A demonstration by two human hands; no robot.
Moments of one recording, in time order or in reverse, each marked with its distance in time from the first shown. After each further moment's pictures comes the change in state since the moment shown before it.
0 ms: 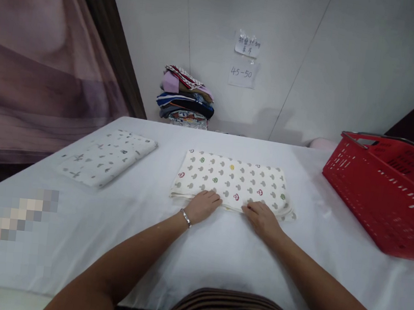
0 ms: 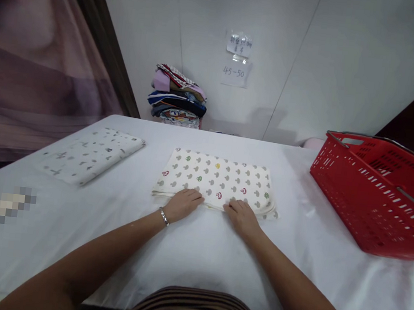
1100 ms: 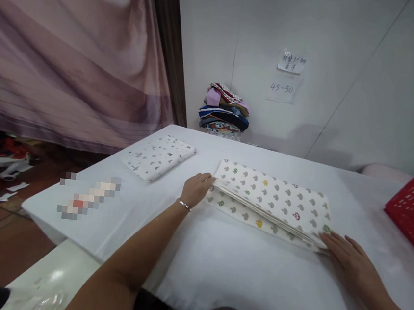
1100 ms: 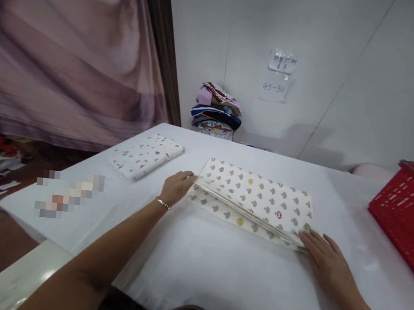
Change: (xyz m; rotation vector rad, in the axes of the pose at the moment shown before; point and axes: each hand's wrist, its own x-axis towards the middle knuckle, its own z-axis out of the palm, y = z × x) left_hand -0.074 -0.091 -0.039 0.191 0.127 -0.562; right_hand -0.090 0.116 -0.013 -0.221 0.012 -0.018
